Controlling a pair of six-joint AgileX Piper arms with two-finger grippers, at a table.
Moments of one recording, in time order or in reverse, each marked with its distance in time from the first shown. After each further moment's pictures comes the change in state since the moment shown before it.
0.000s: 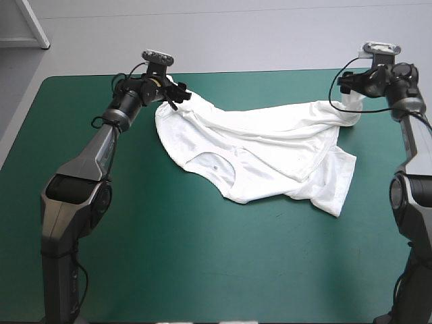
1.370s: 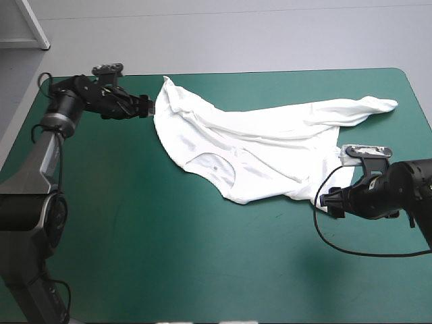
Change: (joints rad) left arm 0.197 -0.243 0.290 -0.328 0.306 0.084; right arm 0.246 -0.935 0.965 0.126 0.435 0.001
